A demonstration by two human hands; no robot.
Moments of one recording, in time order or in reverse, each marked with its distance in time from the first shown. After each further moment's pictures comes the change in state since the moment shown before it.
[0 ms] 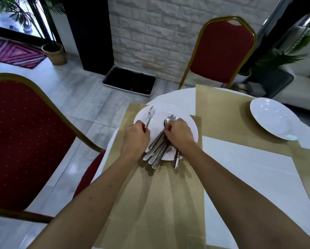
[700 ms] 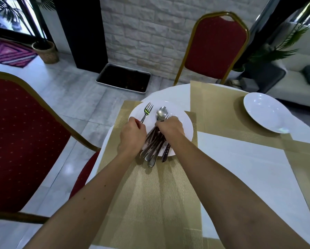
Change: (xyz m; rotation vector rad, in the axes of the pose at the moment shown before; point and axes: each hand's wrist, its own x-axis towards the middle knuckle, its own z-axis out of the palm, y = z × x) left_hand -0.009 0.010 -0.004 -0.149 -0.048 -0.112; right_hand 0.005 -0.022 0.001 0.477 -0.053 0.516
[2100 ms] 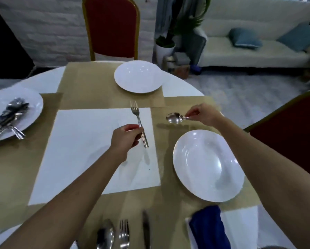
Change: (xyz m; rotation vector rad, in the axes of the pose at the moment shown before) left_hand -0.269 0.259 0.283 -0.599 -0.467 -0.313; right_hand 0.088 0.447 -0.456 -0.238 -0.026 -0.410
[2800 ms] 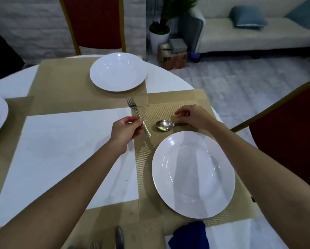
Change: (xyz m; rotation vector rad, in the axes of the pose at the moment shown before) left_hand 0.057 0.001 0.091 -0.037 0.012 -0.019; right_hand 0.031 0.071 0.009 0.128 -0.028 0.038
